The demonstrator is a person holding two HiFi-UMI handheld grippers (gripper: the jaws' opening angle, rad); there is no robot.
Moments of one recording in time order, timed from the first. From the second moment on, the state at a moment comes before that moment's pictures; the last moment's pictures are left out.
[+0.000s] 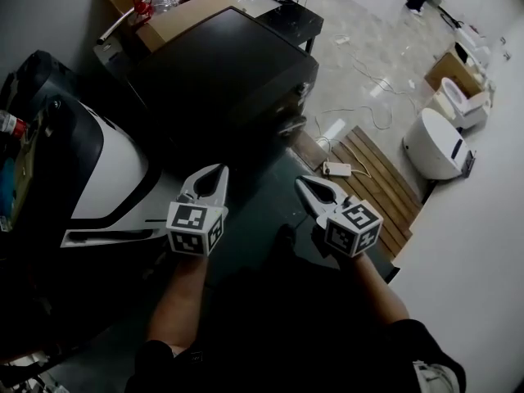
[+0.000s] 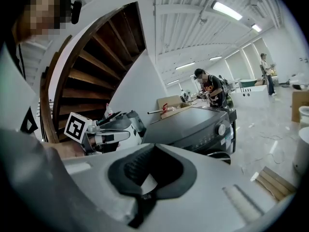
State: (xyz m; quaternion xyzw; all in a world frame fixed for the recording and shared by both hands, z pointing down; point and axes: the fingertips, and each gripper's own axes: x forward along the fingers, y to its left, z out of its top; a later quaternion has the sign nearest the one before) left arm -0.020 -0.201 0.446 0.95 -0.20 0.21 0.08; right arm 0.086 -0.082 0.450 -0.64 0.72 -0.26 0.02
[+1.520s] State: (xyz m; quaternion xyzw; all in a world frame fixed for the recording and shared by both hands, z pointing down) left arm -0.020 -0.326 0.540 0.90 -0.27 0.34 0.09; right arm 0.081 -0.291 0.468 -0.43 0.85 -0.30 -0.05
